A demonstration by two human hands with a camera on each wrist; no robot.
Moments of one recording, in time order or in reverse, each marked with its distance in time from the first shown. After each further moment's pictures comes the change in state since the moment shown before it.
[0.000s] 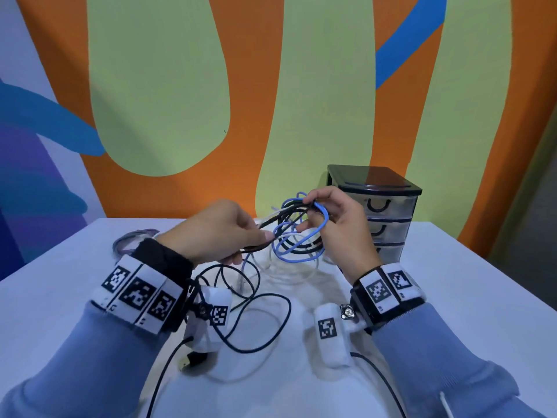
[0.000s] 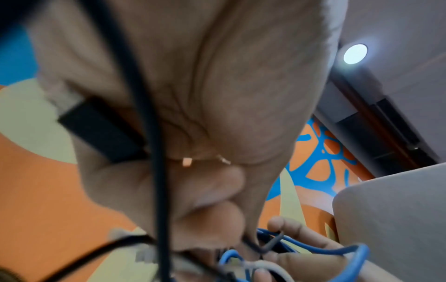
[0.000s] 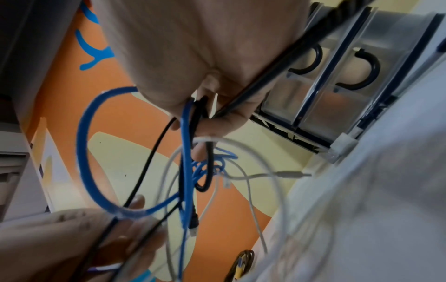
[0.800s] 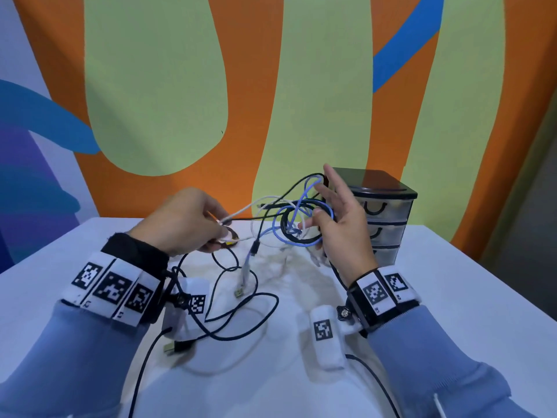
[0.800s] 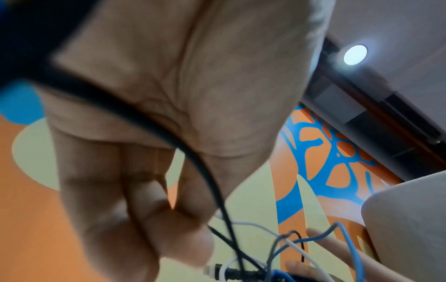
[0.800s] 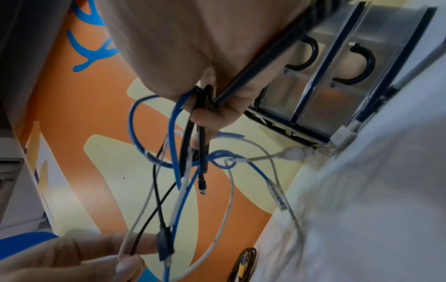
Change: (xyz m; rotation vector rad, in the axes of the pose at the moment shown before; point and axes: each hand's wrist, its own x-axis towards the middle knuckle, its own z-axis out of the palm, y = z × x) left_hand -0.002 -0.015 -0.025 -0.033 0.211 -0.029; right_hand -0.006 -0.014 0.002 0.064 0.079 0.069
